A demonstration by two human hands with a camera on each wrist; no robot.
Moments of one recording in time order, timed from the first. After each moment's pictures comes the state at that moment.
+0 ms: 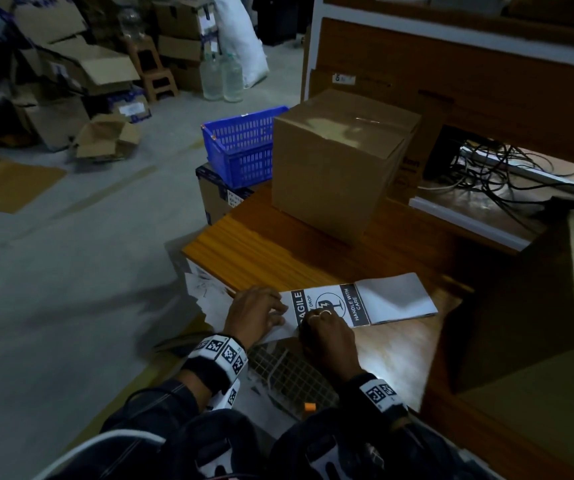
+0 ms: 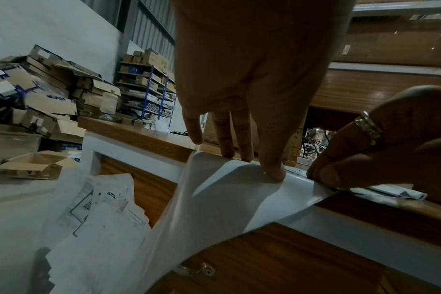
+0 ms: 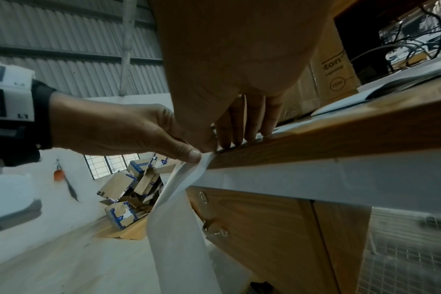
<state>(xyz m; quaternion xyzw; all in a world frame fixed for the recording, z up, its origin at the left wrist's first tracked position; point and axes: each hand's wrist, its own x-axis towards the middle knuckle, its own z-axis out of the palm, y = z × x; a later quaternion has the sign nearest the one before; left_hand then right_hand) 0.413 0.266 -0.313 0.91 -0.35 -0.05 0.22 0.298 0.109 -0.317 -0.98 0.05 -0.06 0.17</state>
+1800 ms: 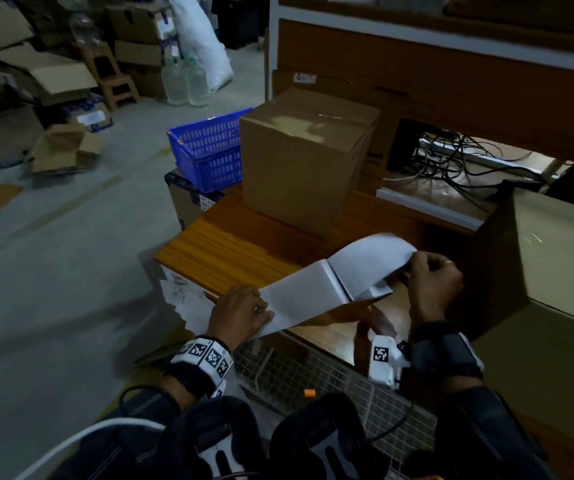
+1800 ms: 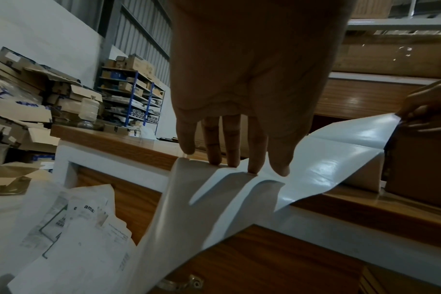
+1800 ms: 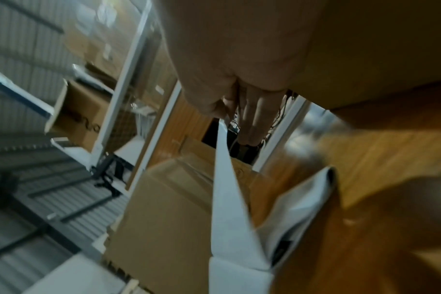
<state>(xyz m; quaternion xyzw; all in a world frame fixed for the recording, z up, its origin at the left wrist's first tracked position) 0.402 0.260 -0.302 0.92 -0.33 -0.09 0.19 0.263 -0.034 -0.227 -0.64 0.47 -0.40 0.46</state>
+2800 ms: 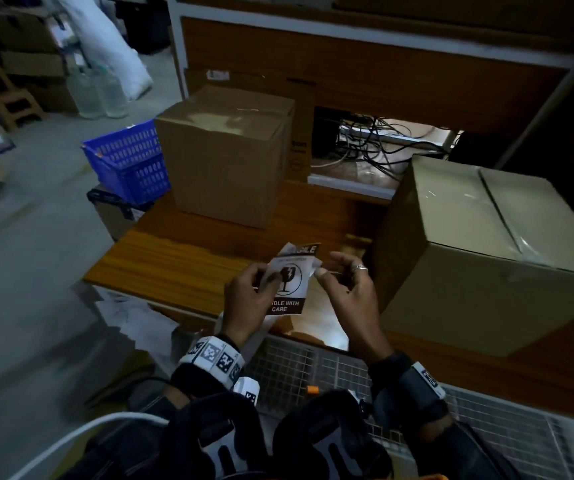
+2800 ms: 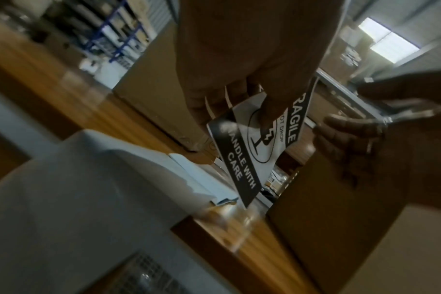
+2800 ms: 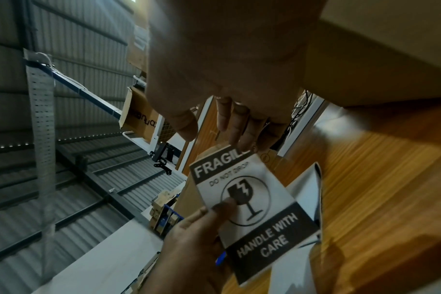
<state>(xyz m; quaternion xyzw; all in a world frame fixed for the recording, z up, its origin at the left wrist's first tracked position) 0.324 0.176 -0.265 0.75 -0.30 -0.11 0.58 0.181 0.054 -0.220 -0.70 0.30 -0.31 0.58</state>
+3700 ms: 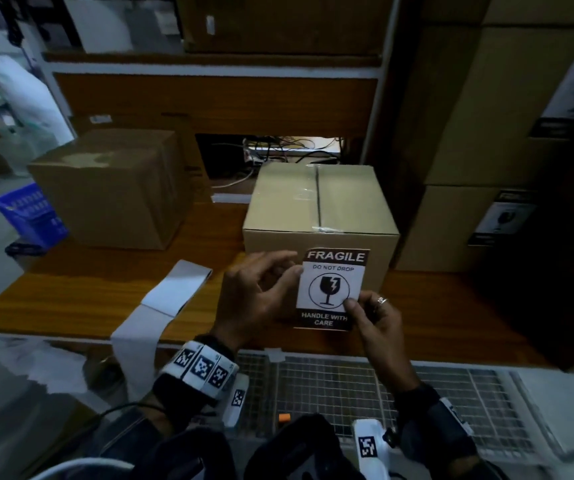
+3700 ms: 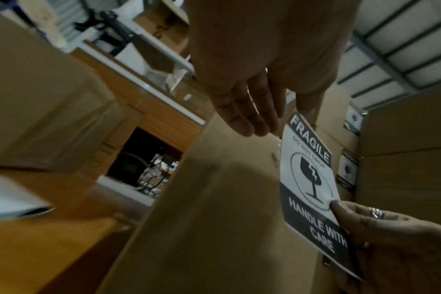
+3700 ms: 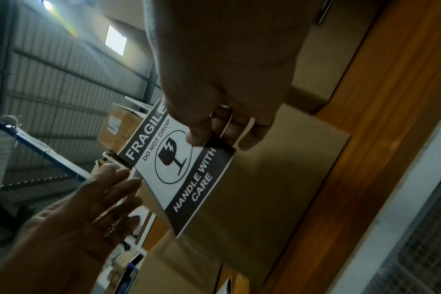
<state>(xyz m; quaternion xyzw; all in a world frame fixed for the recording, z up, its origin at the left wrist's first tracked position) 0.111 0.053 -0.164 0.65 -0.58 0.08 0.48 -0.087 -0.059 -0.224 -0.63 0.30 -0.39 0.60</state>
